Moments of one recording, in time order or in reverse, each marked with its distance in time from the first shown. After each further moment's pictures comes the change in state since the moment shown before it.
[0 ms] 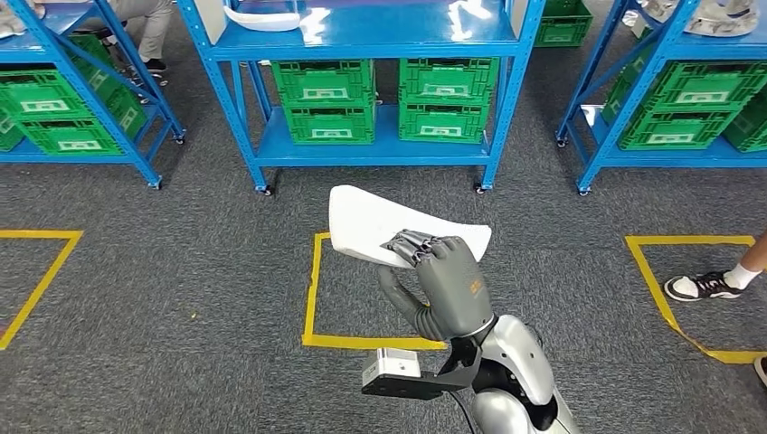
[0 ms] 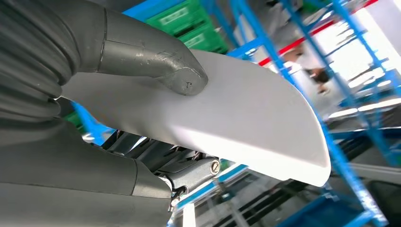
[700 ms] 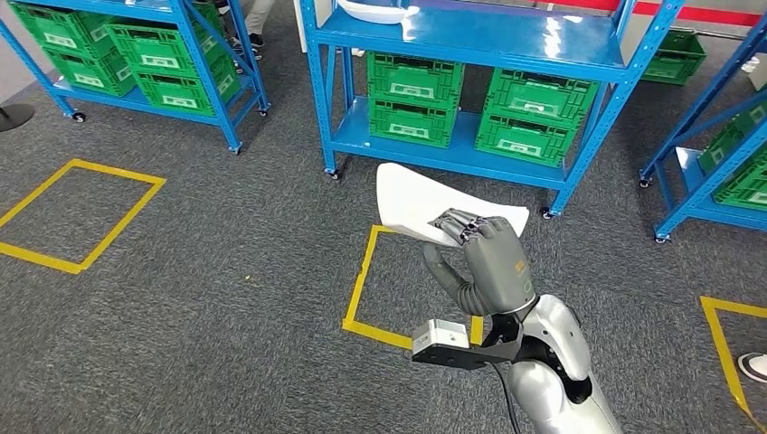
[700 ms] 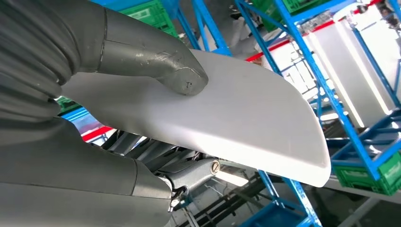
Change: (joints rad) left arm -0.011 -0.048 -0.028 0.002 -0.100 -0.015 0.052; right arm -0.011 -0.085 -0.148 0.025 -0.085 -0.030 -0.088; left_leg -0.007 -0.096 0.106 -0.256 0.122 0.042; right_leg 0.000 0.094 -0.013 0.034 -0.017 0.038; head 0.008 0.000
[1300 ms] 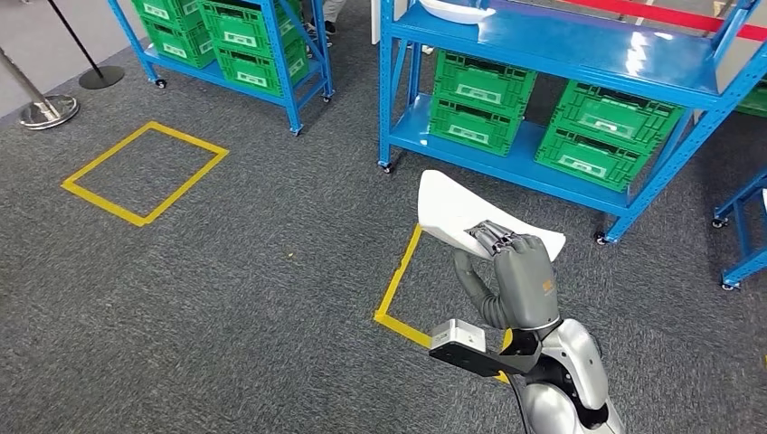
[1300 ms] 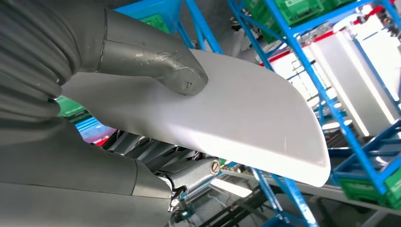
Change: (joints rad) left arm -0.005 0.011 -0.008 0.000 -0.046 0.002 -0.006; right arm 0.121 -0.011 -0.052 -0.036 0.047 -0.111 0.084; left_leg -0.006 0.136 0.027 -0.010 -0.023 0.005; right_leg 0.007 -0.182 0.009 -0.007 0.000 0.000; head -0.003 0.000
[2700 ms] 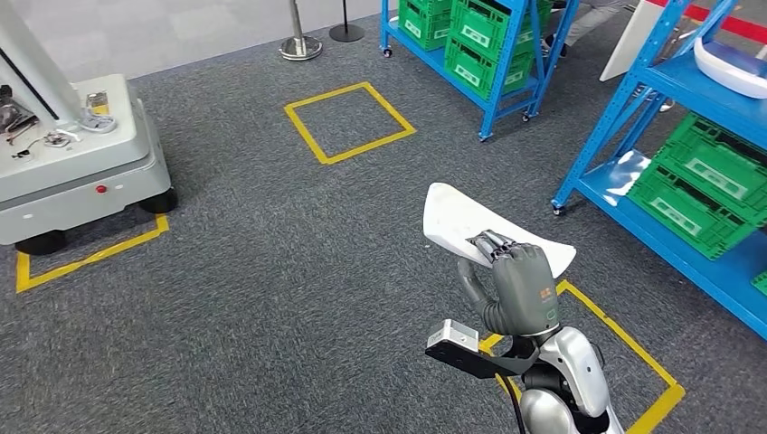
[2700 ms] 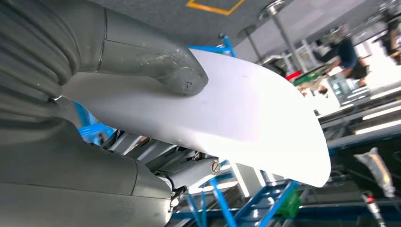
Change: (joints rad) left arm -0.017 0.007 -0.035 0.001 -0.060 0.001 0.065; right arm 0.032 0.039 -0.034 0.023 0.084 0.025 0.008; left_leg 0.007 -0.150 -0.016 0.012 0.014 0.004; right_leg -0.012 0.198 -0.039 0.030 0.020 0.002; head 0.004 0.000
